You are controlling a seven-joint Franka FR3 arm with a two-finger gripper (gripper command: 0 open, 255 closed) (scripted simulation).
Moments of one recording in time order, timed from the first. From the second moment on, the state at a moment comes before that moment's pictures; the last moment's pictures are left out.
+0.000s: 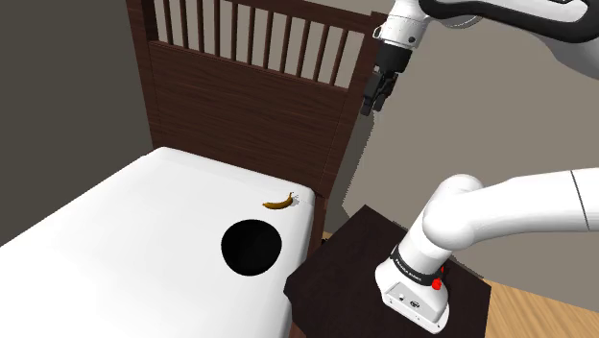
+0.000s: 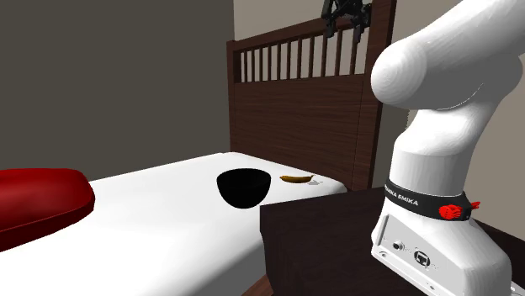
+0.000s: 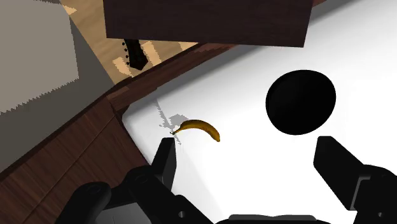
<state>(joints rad) 0.01 -0.82 -0.07 -2.31 0.03 1.48 -0.12</state>
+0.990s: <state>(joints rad) 0.06 -0.57 -0.12 -2.52 0.04 1.94 -0.26</state>
